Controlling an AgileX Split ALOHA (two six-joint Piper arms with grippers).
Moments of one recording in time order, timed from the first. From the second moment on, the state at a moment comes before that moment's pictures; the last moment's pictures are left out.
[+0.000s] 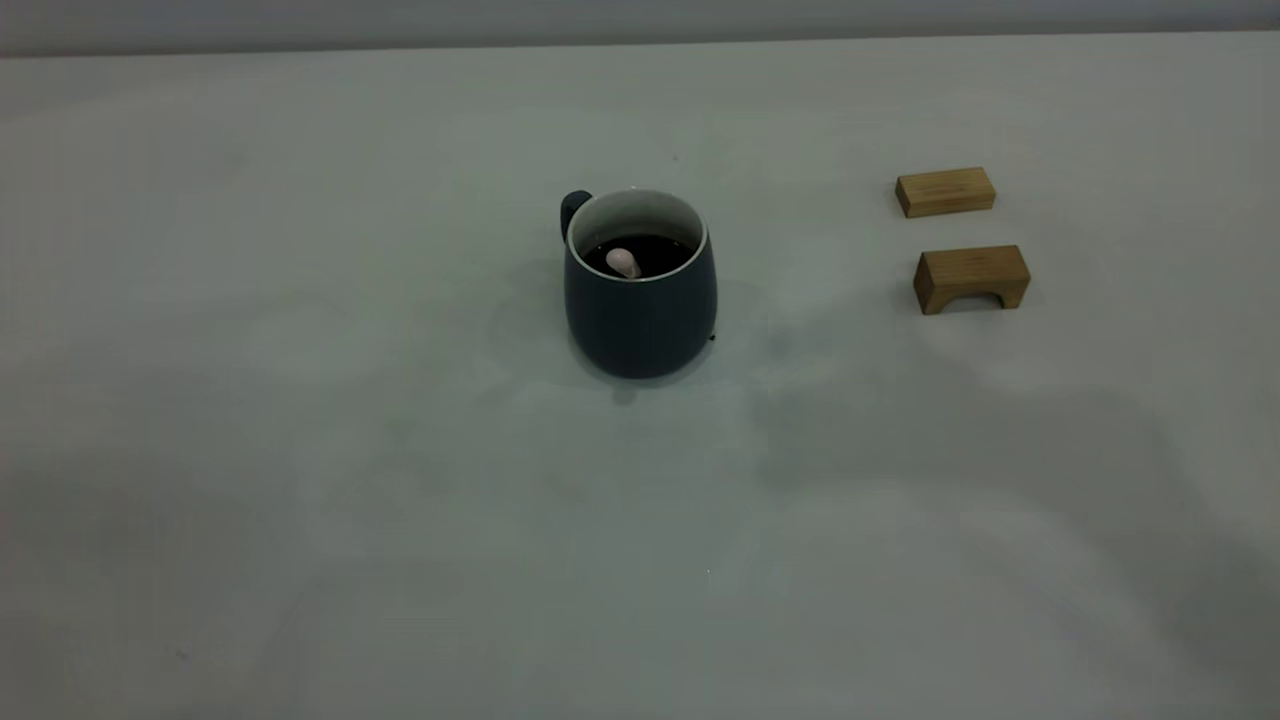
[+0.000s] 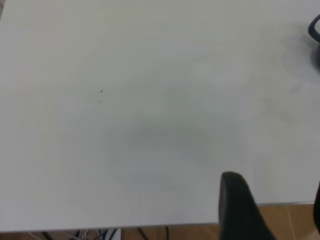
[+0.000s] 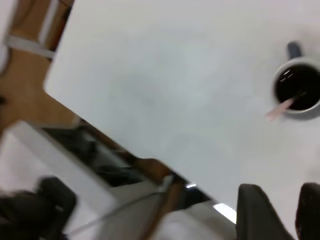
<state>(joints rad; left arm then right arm) 0.02 -0.02 -0.49 -0.01 1.13 0.04 0.32 1.49 -1.58 0.58 1.23 -0.20</state>
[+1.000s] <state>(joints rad) 0.02 -0.02 -0.49 -0.01 1.13 0.04 -0.01 0.18 -0.58 0.17 1.20 -0.20</state>
